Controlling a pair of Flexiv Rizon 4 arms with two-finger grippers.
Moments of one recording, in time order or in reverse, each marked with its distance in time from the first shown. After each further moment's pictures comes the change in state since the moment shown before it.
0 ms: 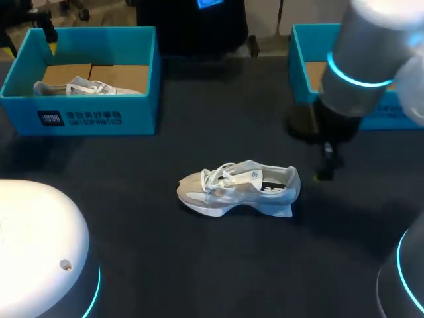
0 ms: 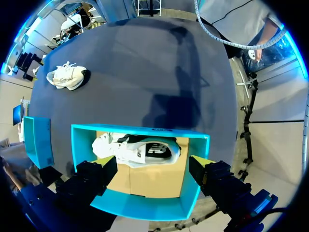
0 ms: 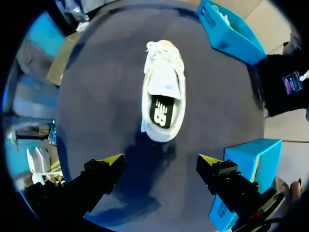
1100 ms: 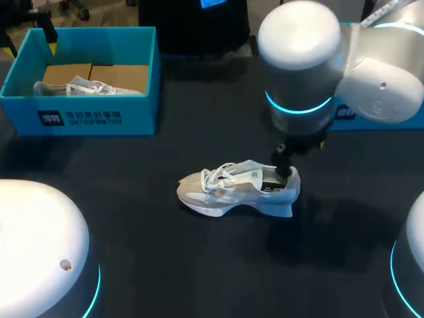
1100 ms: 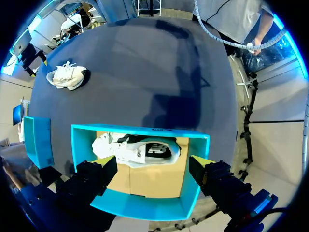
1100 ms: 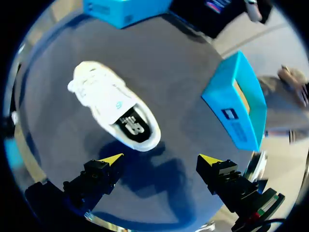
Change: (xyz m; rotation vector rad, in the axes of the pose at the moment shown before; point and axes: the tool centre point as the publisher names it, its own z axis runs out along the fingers) left arm 0.000 0.000 0.000 0.000 0.000 0.000; right arm 0.010 0.036 -0.010 0.214 -0.243 0.808
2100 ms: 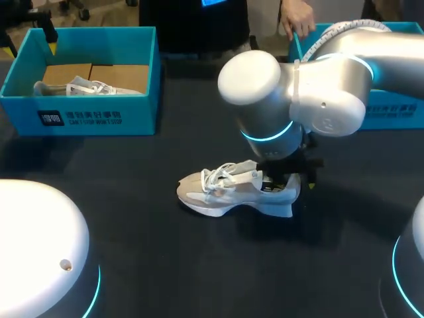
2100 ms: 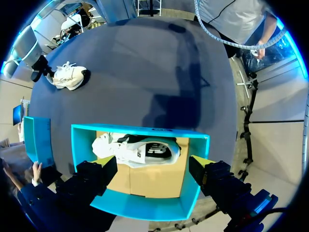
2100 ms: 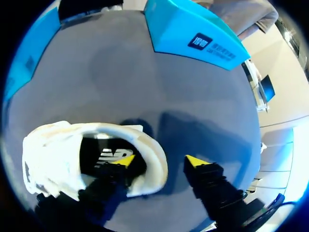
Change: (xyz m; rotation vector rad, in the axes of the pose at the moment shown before) left arm 0.000 0.000 0.000 0.000 0.000 0.000; right arm 0.029 0.000 0.091 0.167 -0.131 0.871
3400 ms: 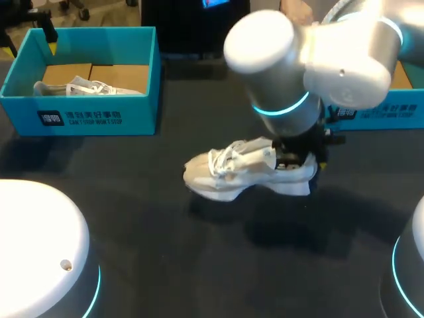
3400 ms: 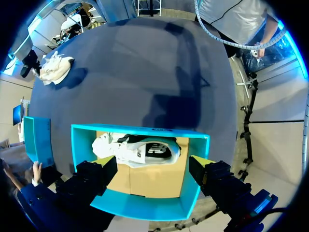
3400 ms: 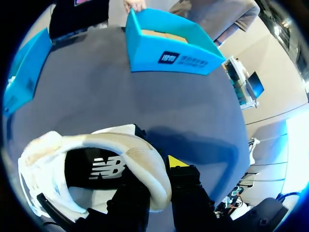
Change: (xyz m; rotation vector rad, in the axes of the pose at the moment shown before) left arm 0.000 0.000 0.000 0.000 0.000 0.000; right arm -0.048 0.010 -0.054 -0.033 -0.050 0.083
